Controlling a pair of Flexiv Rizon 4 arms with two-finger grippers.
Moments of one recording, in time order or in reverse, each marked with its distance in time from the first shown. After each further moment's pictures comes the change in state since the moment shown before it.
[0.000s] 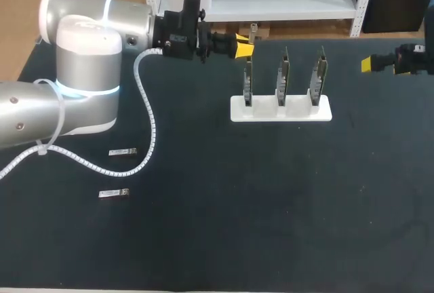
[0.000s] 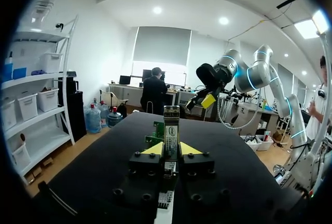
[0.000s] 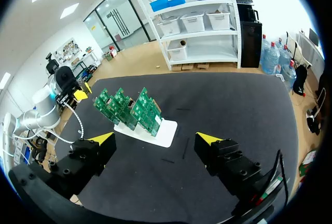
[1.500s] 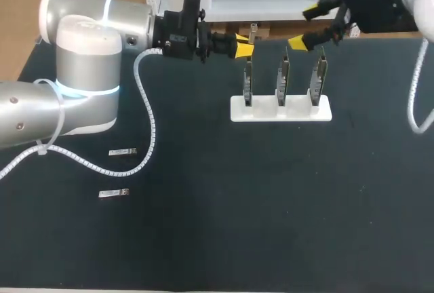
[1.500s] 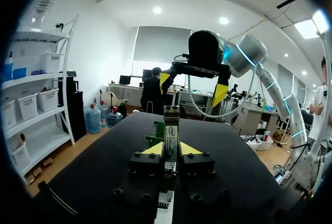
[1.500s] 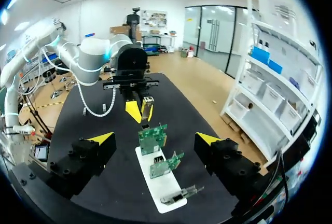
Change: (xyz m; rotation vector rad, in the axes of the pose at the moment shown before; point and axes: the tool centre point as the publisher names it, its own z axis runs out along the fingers) left arm 0.000 0.000 0.000 0.000 0.000 0.000; right arm -0.077 0.132 0.073 -0.370 -0.025 -0.840
